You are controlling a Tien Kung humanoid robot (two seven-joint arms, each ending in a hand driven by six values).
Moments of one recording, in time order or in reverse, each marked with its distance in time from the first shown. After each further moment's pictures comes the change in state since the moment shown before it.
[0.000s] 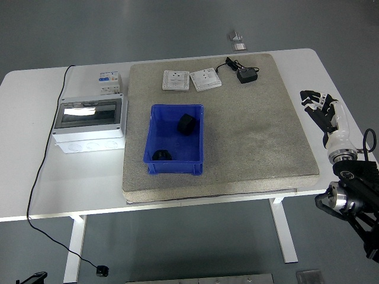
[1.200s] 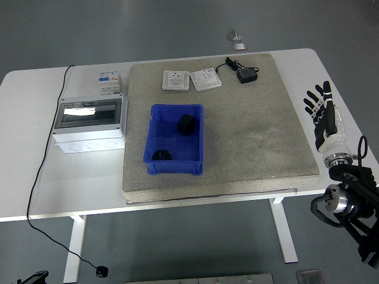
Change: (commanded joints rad) left arm 0.007 -0.010 -0.063 -0.011 0.038 -0.032 0.091; right arm -0.005 0.006 -0.045 0.019 0.207 0.097 0.082
